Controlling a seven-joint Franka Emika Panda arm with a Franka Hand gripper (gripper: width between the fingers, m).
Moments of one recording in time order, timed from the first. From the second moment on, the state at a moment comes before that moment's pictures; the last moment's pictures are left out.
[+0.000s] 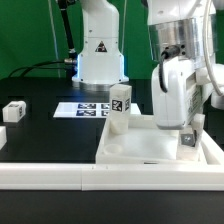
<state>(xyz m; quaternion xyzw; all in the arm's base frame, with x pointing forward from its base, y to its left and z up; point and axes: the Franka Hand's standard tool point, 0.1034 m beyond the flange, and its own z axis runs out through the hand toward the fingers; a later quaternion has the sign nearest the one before) 0.630 0.103 0.061 -0.49 0.87 0.06 0.08</state>
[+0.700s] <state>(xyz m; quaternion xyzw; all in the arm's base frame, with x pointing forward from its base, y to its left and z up) 0.627 0.100 0.059 -0.49 0.87 0.05 0.07</state>
